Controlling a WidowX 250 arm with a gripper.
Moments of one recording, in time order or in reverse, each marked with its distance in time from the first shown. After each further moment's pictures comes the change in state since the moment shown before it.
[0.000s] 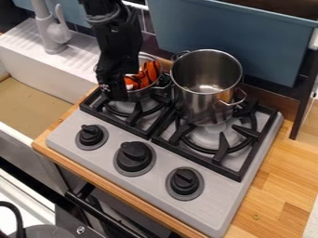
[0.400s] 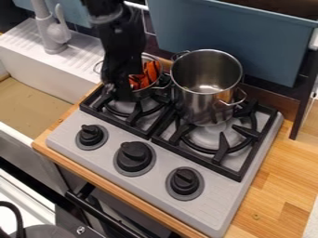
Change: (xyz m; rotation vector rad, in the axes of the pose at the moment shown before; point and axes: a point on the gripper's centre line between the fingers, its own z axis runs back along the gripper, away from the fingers) arm 0.004 0.007 0.002 -0.010 -0.049 0.062
